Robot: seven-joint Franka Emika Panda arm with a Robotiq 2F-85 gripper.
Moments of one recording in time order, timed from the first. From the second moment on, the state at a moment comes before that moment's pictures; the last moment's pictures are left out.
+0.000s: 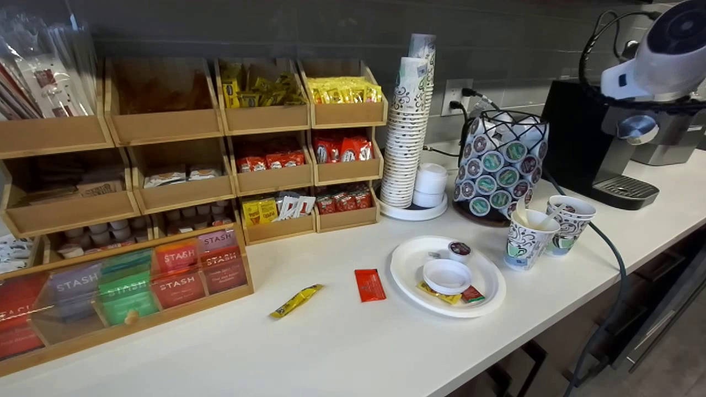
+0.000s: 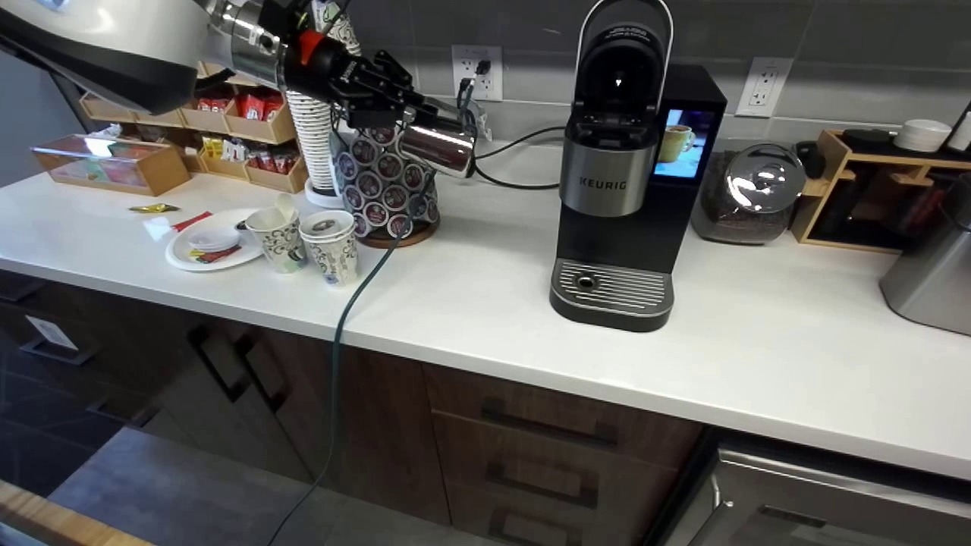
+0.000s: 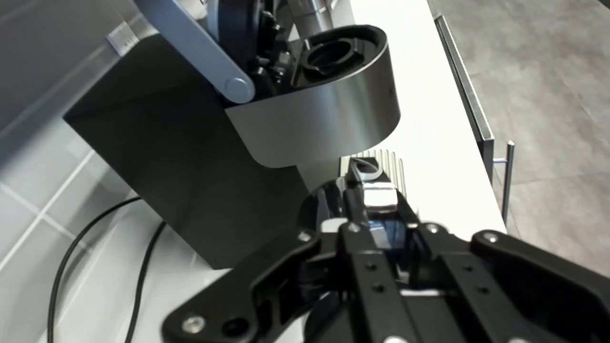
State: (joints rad) arm -0.33 0.01 0.02 -2.23 -1.63 2.29 -0.62
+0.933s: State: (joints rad) arm -0.22 0.00 -0.16 -2.13 -0.69 1.95 -1.33
